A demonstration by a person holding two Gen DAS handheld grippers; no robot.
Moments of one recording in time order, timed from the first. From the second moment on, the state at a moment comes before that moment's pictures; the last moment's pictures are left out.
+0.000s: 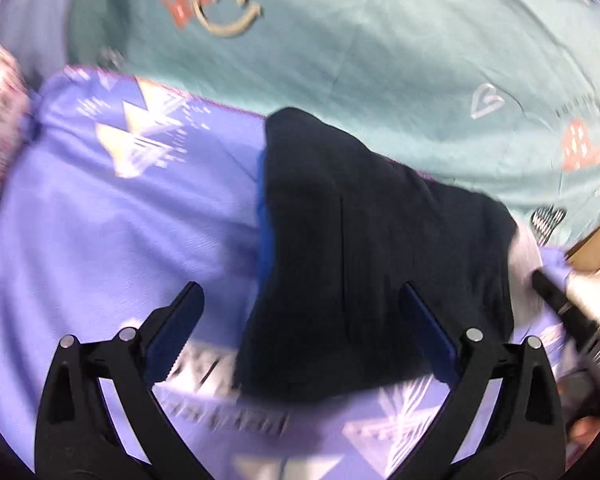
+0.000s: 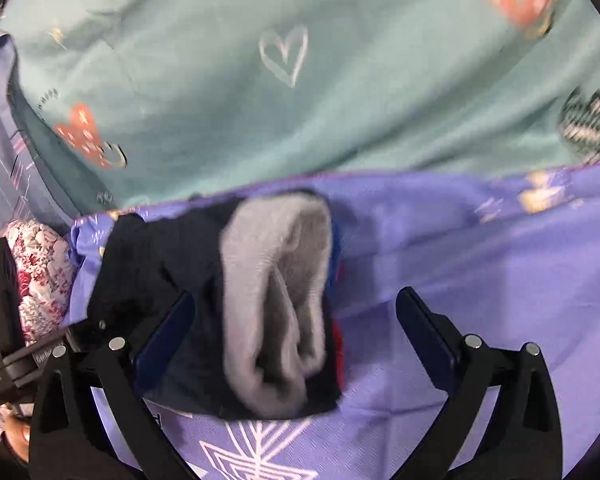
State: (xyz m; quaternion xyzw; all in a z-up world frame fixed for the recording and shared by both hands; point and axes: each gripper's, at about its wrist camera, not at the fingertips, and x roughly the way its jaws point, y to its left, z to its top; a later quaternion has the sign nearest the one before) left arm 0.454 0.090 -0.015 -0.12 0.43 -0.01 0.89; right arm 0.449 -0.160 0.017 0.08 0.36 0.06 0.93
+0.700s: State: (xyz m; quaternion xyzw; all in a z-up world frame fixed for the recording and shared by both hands) left arm 0.187 0.033 -0.007 0.01 0.34 0.02 0.94; right arm 0.164 -0.140 0.010 -0.02 0.28 0.02 0.96
